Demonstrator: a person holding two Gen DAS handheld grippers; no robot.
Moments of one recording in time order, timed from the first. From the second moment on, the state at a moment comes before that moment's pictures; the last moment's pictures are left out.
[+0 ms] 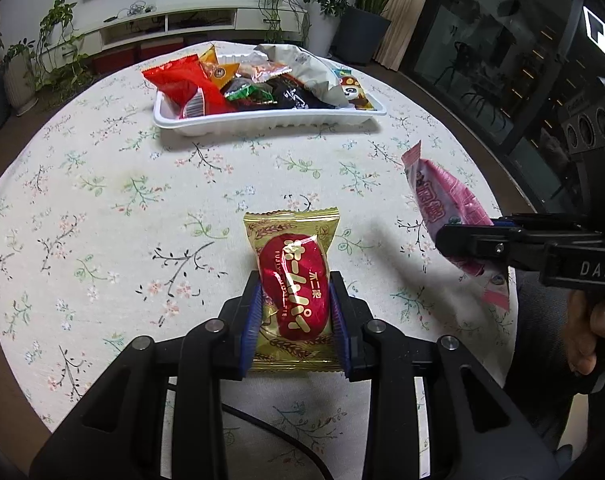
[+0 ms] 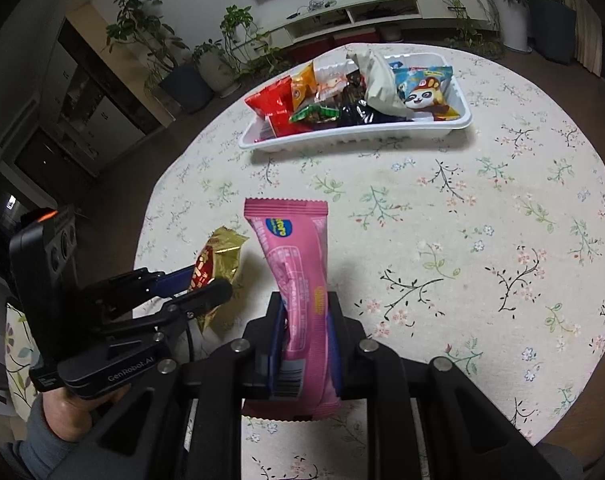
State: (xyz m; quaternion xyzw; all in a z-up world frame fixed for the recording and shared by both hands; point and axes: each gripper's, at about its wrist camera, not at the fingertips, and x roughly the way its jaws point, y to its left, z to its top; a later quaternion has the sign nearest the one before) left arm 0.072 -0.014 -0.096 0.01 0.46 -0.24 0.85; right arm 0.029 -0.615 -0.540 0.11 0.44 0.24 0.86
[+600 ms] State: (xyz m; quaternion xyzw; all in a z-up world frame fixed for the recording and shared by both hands) left arm 0.104 -0.004 -0.062 -0.01 0.43 -0.24 0.87; right arm 0.051 -0.651 -0.498 0.17 0.38 0.22 0.88
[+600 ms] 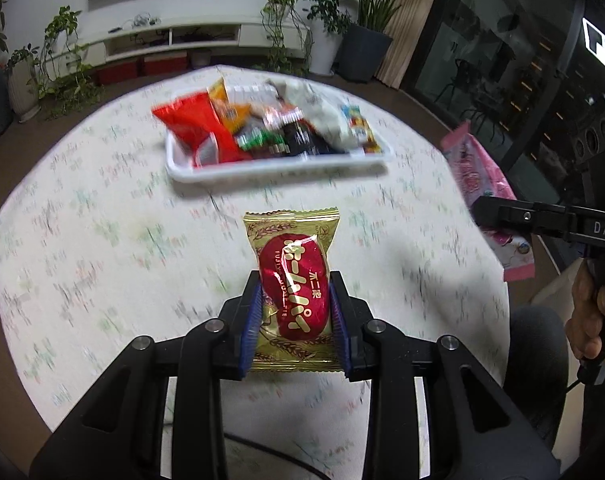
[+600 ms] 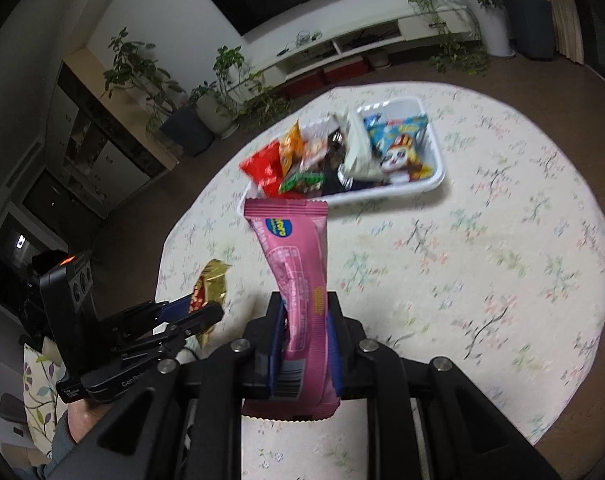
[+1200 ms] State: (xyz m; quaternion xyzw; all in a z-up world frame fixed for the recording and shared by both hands) left arm 0.294 -0.010 0.012 -0.04 0.41 -0.23 0.88; right arm 0.189 -0.667 -0.424 0.14 0.34 0.17 0.91
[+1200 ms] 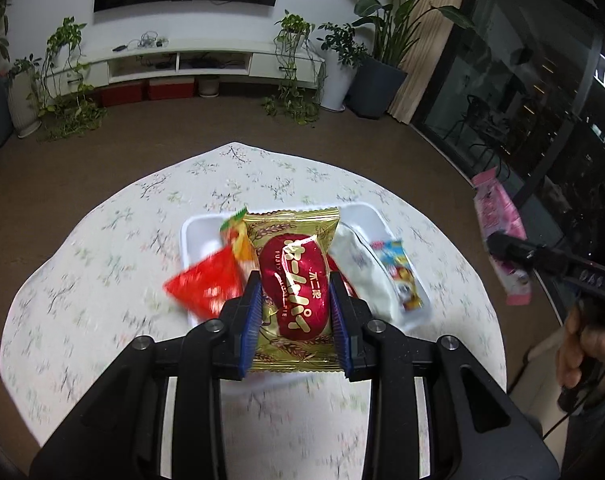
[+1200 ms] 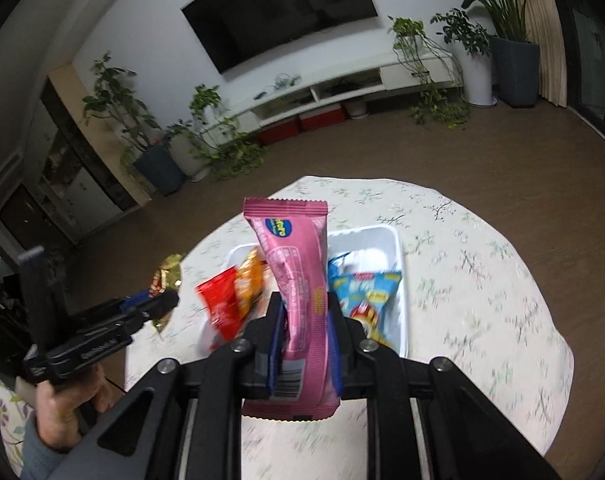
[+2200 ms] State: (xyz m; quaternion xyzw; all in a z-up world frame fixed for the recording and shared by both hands) left arm 0.364 -0.060 -0.083 -0.02 0.47 -0.22 0.86; right arm 0.303 -0.640 -0.511 0.11 0.42 0.11 0.89
